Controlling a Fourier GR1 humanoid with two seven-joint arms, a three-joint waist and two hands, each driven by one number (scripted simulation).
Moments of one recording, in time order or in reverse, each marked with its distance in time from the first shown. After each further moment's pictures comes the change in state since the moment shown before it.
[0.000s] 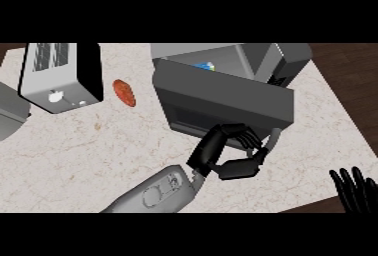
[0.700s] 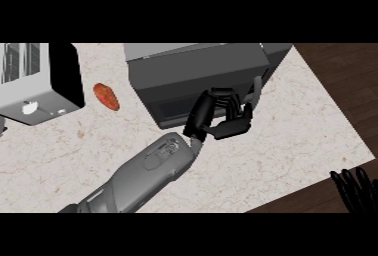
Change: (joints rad) left arm -0.173 -0.001 0.128 0.174 0.219 0.056 -0.126; right arm 0.019 -0.065 0.036 -0.141 -0.087 0.052 0.080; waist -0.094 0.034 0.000
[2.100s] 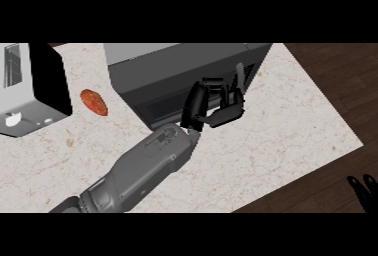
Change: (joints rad) left arm -0.062 0.000 0.013 0.114 0.169 0.037 -0.205; right arm 0.029 -0.097 -0.024 -0.163 -0.148 0.062 0.079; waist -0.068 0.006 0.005
